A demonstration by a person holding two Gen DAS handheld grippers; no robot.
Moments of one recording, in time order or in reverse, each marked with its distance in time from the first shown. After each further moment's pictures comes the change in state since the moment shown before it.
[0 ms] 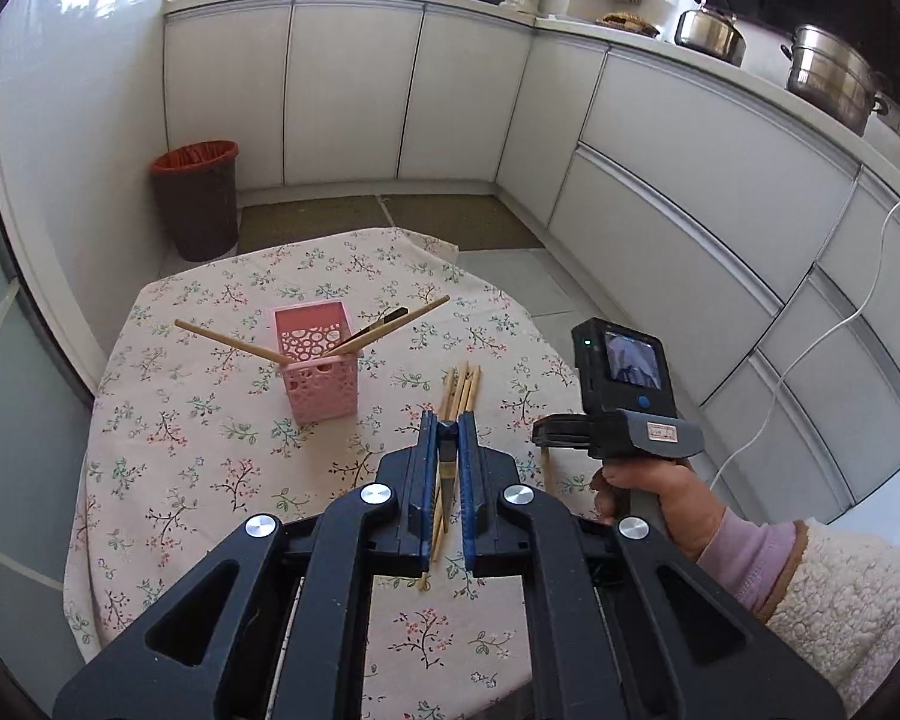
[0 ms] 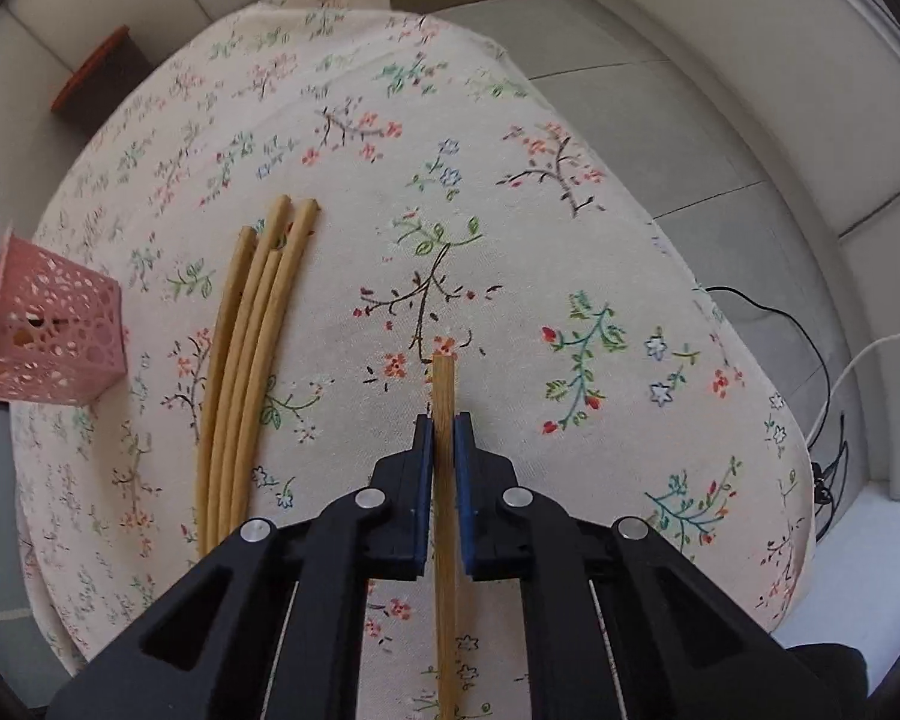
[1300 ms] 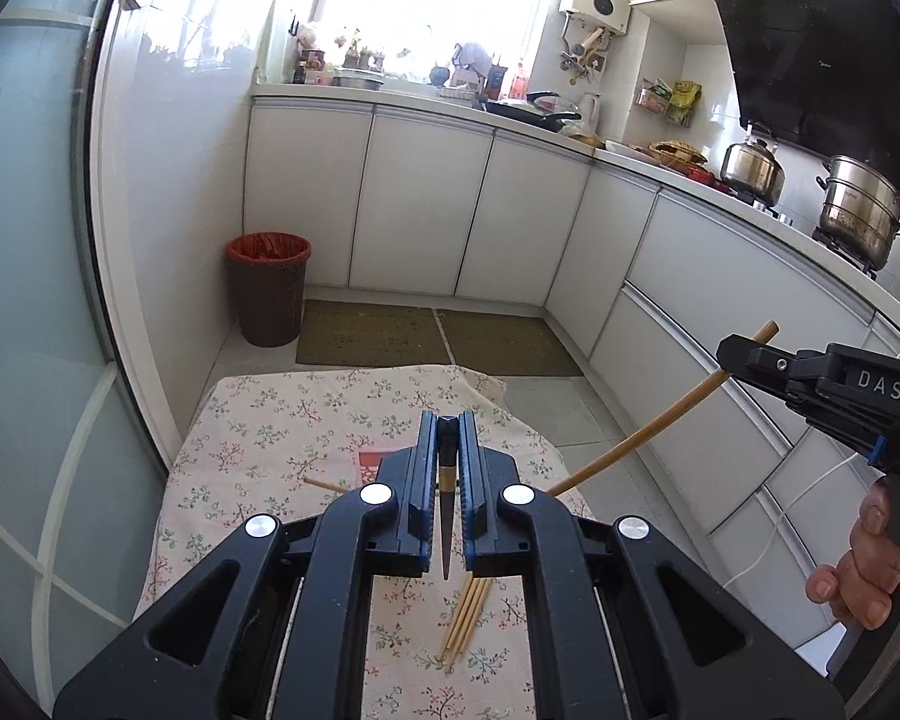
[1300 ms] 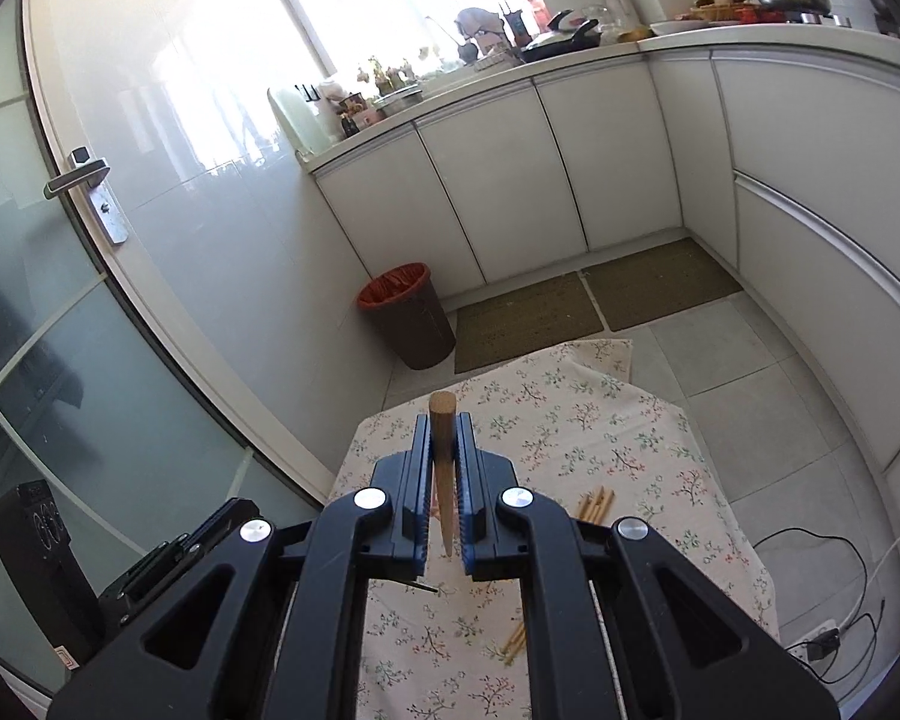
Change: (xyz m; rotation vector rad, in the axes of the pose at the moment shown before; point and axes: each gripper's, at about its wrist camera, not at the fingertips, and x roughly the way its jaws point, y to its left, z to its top) left arm -0.086 0.027 0.070 -0.115 -0.250 0.110; right arm -0.344 0.084 -0.033 -0.246 -0.558 0.468
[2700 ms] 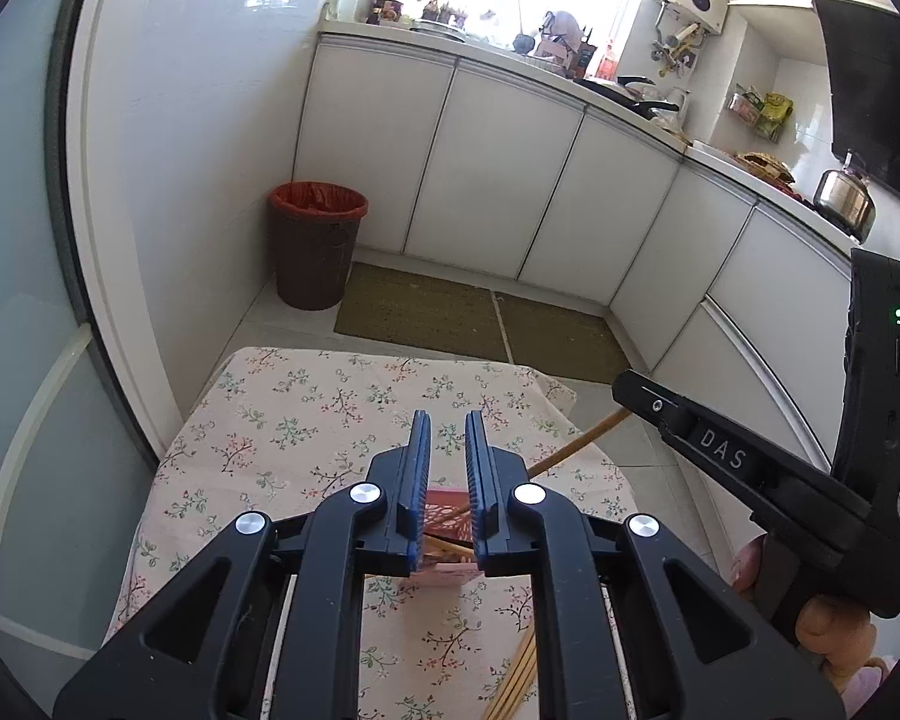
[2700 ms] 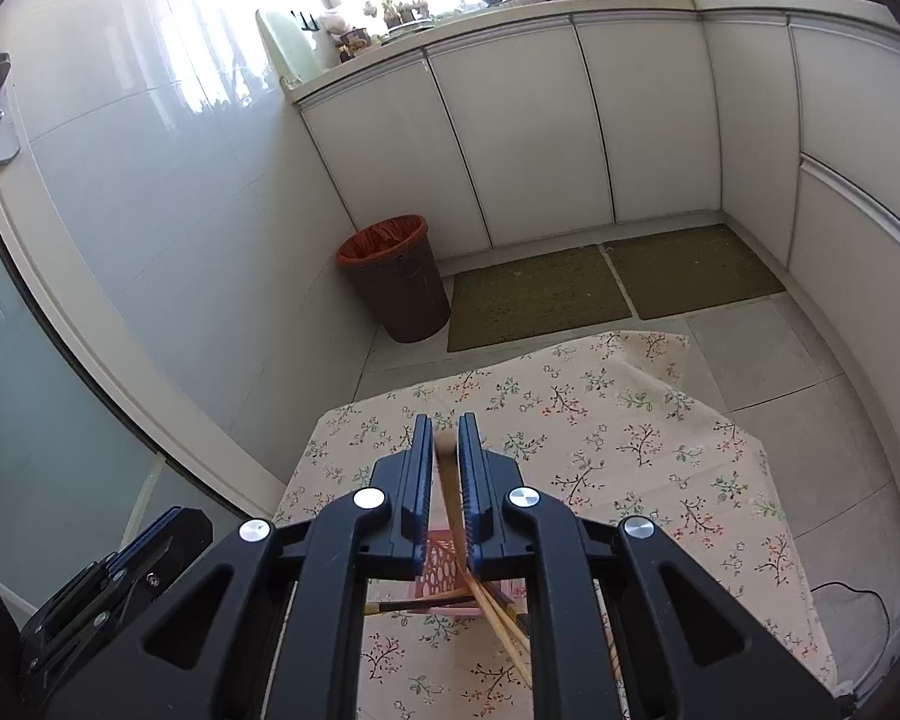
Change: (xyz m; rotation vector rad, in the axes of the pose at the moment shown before) left arm 0.111 0.062 0.011 -0.144 0.076 0.109; right arm 0.218 0.010 -0.012 -0.069 0.109 -0.053
